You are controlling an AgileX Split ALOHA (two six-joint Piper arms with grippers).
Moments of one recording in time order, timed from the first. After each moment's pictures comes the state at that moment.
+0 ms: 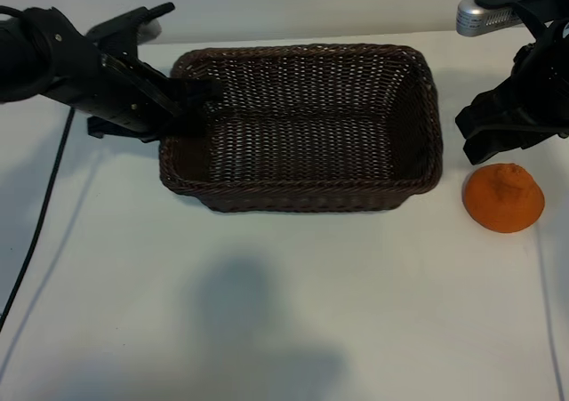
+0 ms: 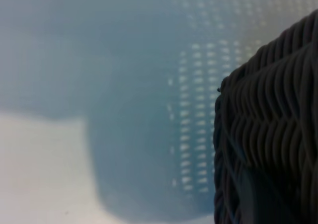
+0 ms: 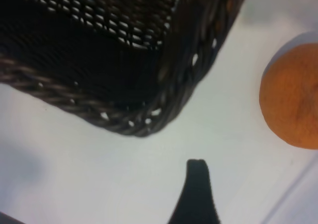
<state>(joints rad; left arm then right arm) -0.24 1.83 -1.15 -0.54 0.48 0.09 0.13 1.56 -1.24 0.20 1.10 -0.17</state>
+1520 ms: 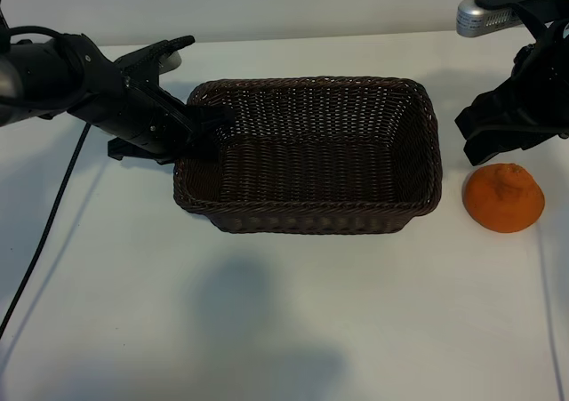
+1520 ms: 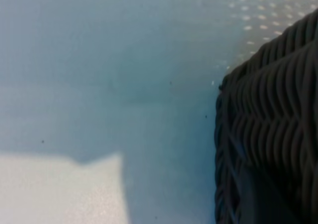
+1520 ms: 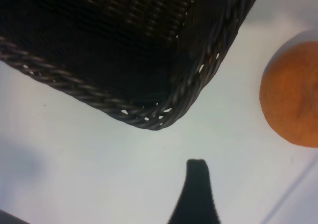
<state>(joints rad) -0.24 1.94 -1.15 -0.60 0.47 0.16 0.13 1.56 -1.24 0.20 1.10 -0.17</state>
